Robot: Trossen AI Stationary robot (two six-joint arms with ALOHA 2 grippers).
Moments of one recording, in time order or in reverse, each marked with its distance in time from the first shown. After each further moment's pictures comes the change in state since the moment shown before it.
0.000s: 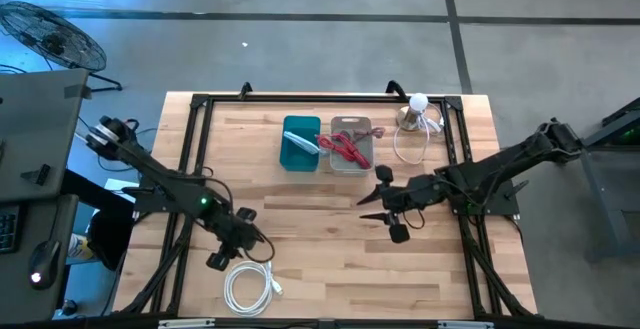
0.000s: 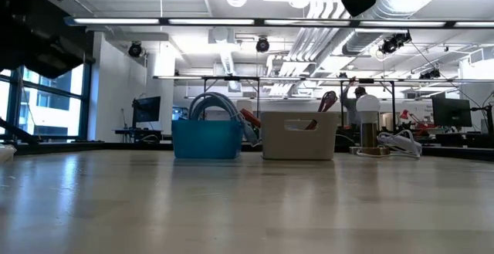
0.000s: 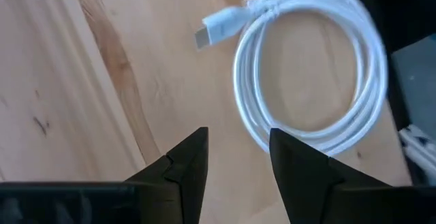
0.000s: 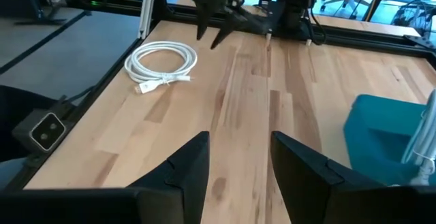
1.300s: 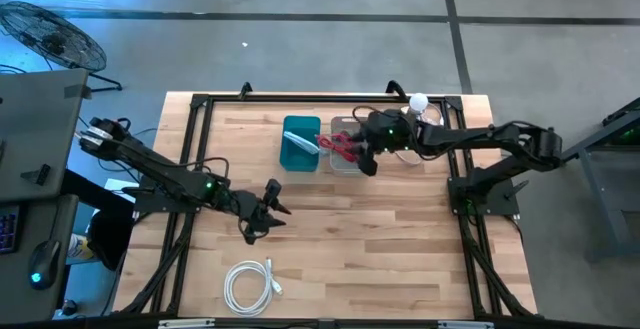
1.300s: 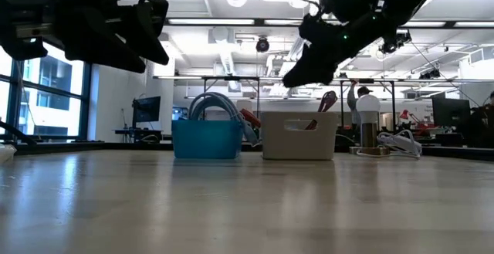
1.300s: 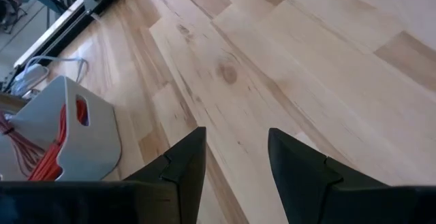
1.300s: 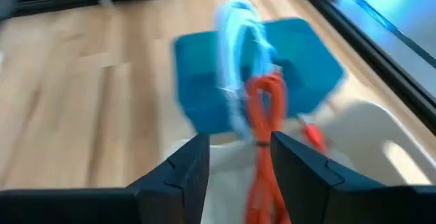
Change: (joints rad) left arm 0.203 -0.049 -0.150 0.590 -0.388 0.758; right arm -0.679 0.243 0.000 0.127 -0.280 -0.011
